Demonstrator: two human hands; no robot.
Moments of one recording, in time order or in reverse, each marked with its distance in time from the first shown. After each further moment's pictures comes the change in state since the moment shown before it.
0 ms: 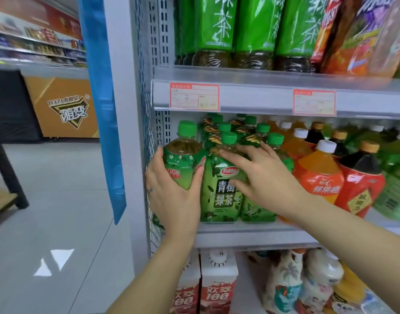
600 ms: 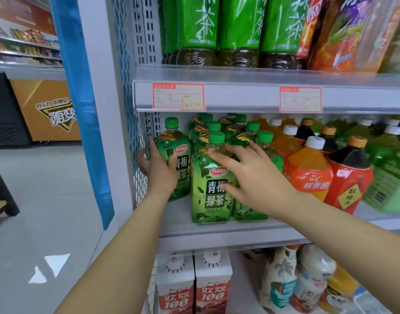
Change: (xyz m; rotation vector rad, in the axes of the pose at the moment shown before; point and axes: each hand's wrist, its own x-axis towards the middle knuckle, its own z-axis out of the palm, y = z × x) left_hand 0.069 -0.040 0.048 -0.031 -0.383 -0.263; right_hand -0.003 0.001 -0.002 0.002 -0.041 -0.027
